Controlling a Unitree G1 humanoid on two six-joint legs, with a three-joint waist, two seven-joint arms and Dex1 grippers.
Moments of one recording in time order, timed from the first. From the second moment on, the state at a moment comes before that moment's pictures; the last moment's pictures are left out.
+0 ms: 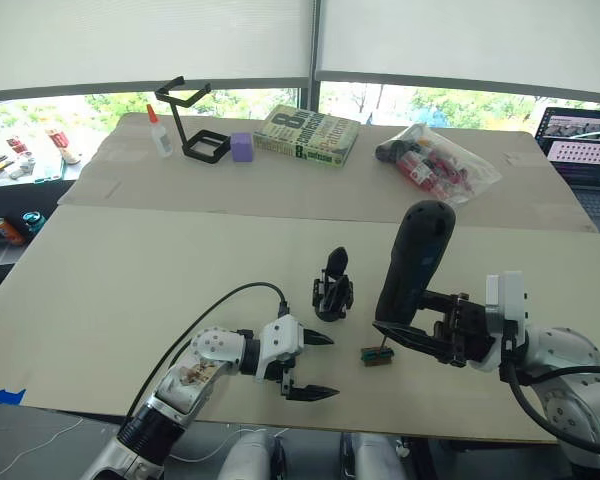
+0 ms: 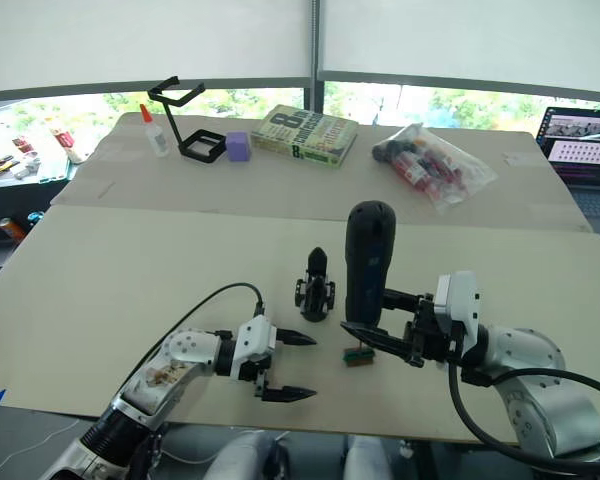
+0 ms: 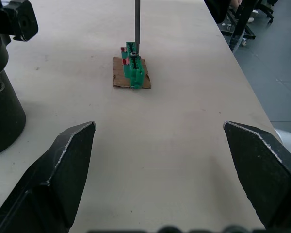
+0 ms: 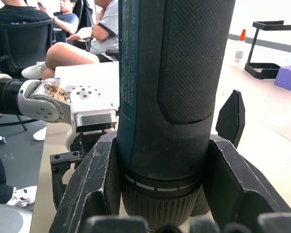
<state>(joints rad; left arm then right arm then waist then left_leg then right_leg) -0.23 0.44 -0.40 -0.07 -0.22 0.15 -1.12 0.04 -0.66 -0.18 -0.54 0.68 0.29 1.00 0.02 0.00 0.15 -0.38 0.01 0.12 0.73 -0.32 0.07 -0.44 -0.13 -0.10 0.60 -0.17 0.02</state>
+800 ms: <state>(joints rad) -0.23 0.44 -0.40 -0.07 -0.22 0.15 -1.12 0.04 -0.66 -0.18 -0.54 0.67 0.29 1.00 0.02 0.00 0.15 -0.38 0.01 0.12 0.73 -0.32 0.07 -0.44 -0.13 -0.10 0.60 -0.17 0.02</state>
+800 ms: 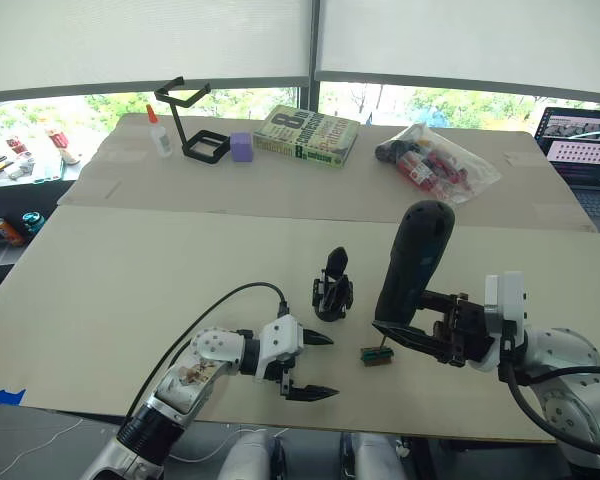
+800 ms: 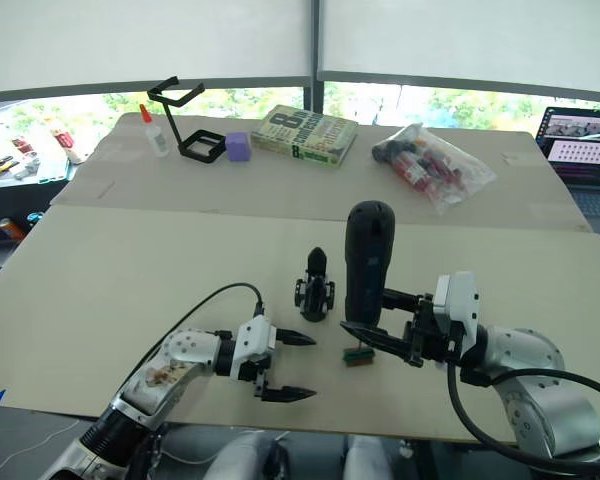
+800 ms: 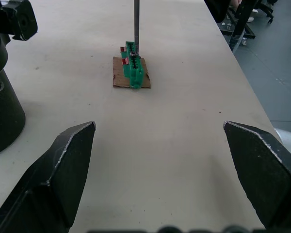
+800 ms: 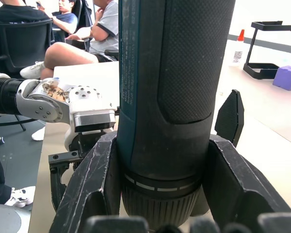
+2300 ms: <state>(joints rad) -0.23 0.44 -0.40 -0.07 -0.22 0.15 -1.12 0.03 -0.65 -0.16 -0.53 0.64 0.28 1.02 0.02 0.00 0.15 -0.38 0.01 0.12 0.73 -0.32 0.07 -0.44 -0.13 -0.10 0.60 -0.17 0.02</state>
